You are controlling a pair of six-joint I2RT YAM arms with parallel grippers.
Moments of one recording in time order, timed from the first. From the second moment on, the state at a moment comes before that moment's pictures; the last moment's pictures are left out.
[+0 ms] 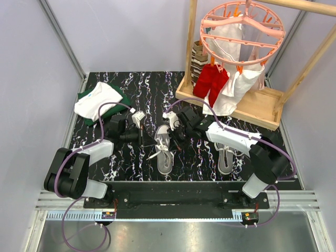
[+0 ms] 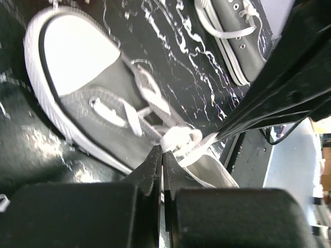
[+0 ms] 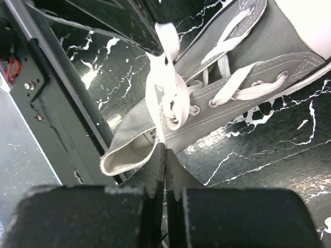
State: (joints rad) left arm -0.27 1.38 0.53 0.24 0.89 -0.32; right arm 0.78 1.65 1.11 -0.40 -0.47 0.12
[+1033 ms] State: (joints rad) left arm -0.22 1.03 0.42 0.24 0.91 -0.26; right arm 0.78 1.66 1.09 -0.35 -0.56 0.29
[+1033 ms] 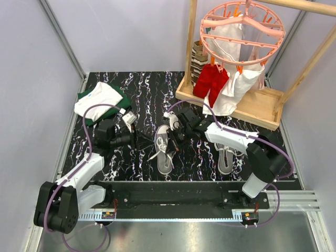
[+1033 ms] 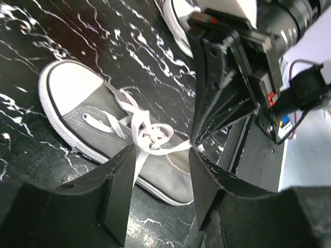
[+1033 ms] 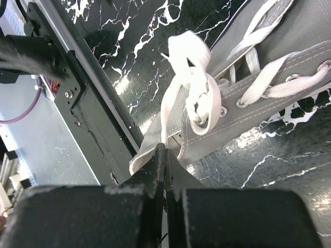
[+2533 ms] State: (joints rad) left arm -0.55 1.20 0.68 -0.33 0.82 0.86; right arm 0.70 1.66 1.03 -0.27 -0.62 0.38
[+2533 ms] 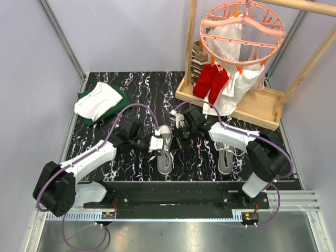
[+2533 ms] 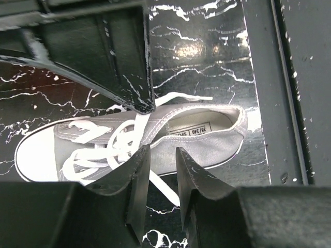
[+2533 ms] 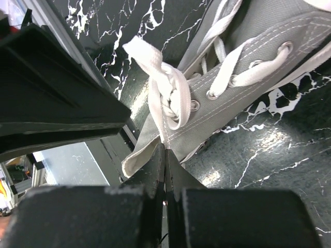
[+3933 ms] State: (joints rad) left arm -0.59 1.31 0.71 -0.28 0.72 0.92; right arm 0.70 1.64 1.01 -0.27 -0.68 0.37
